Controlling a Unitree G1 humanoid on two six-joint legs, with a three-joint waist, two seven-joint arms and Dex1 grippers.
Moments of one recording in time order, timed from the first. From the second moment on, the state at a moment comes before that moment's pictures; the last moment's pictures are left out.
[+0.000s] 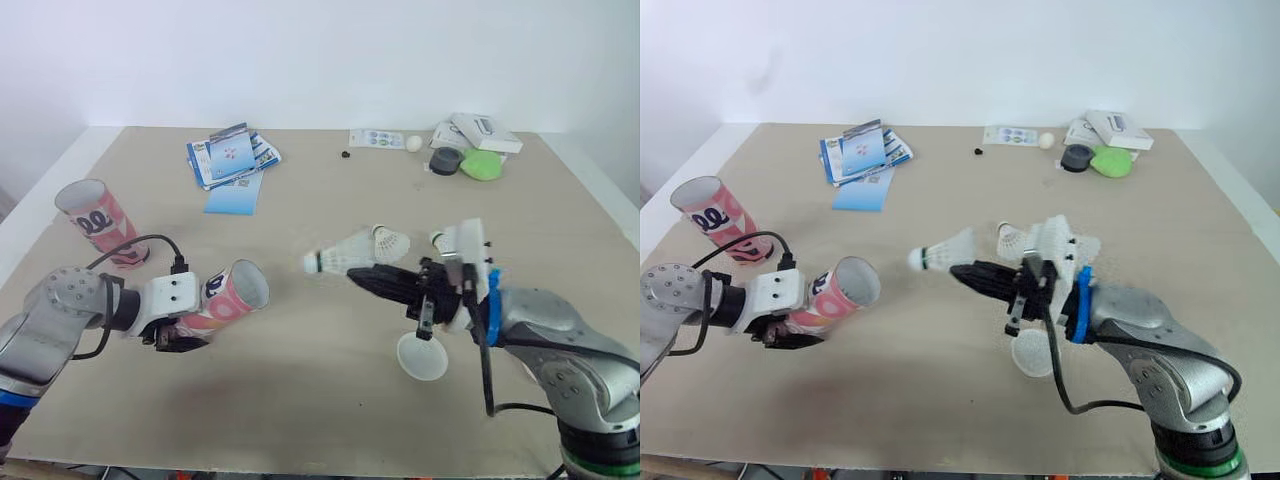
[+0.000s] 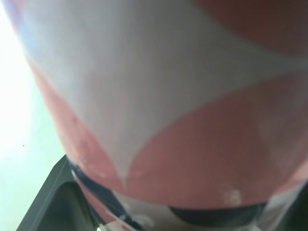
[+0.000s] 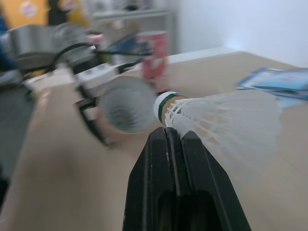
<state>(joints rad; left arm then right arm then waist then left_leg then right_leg) -0.25 1.03 -0.10 -0.26 -0.11 0.44 -1.23 -0.31 -0.67 -0.02 -0.62 0.76 0.67 0.82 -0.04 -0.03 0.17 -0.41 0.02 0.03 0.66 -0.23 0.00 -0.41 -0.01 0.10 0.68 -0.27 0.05</state>
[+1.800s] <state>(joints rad) -0.20 1.04 -0.07 -0.31 -0.12 0.49 -1.18 -1.06 -0.15 0.65 0.28 -0.06 0.06 1.22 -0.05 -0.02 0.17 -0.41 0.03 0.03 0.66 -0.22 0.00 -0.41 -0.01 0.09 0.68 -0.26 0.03</state>
